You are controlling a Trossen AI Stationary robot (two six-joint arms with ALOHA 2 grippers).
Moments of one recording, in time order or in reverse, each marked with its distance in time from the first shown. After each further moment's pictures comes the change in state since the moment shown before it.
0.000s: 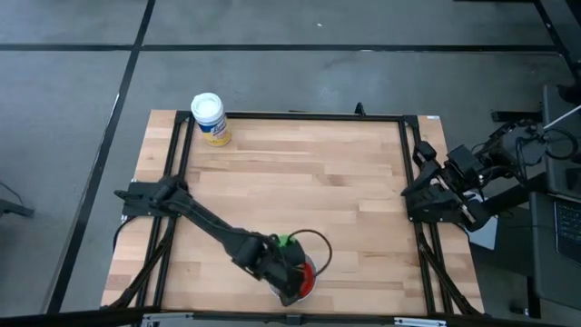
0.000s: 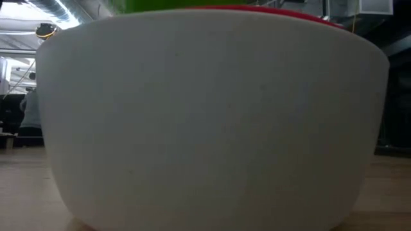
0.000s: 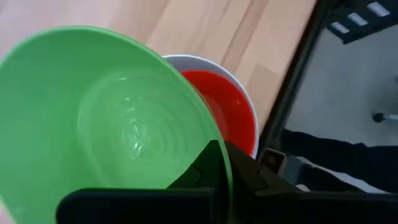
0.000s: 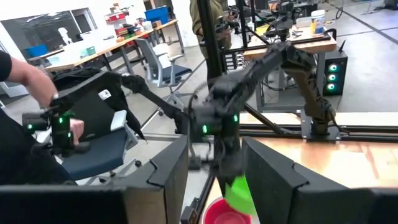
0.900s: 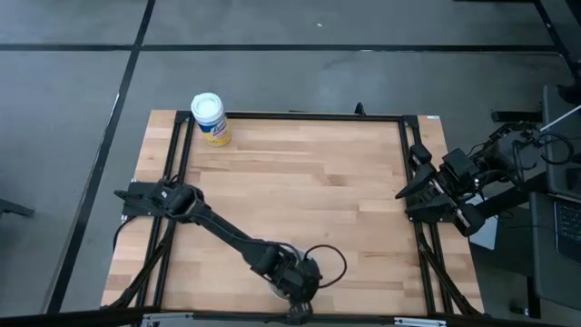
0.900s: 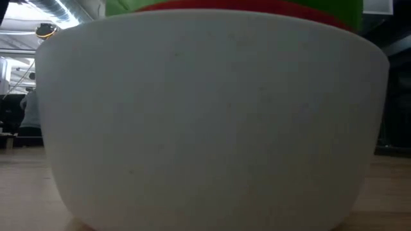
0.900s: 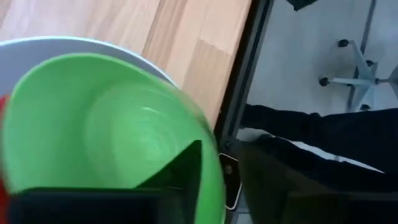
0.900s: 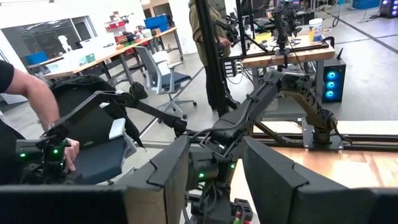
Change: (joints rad) left arm 0.019 0.156 -0.001 0.272 0.229 0.076; right arm 0.000 0.039 0.000 0.071 0.015 -0.006
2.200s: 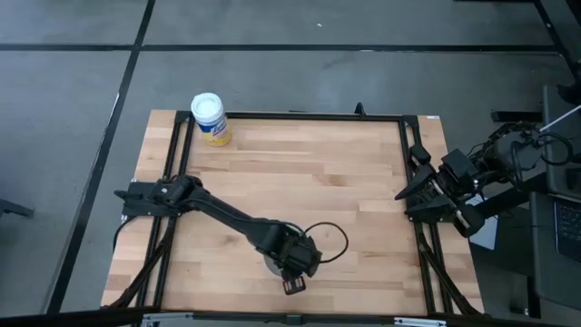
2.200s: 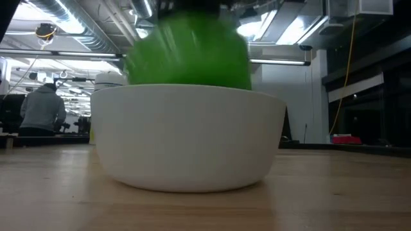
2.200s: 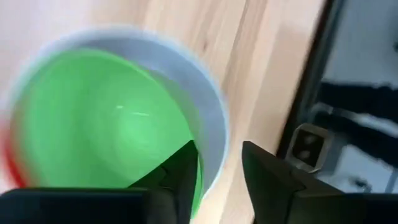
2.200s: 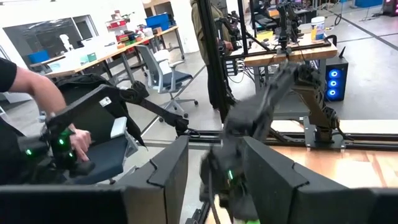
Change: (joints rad) left arm 0.096 -0.040 0.067 -0.361 0.014 0.187; right arm 0.000 0.004 0.000 0.000 -0.008 0.003
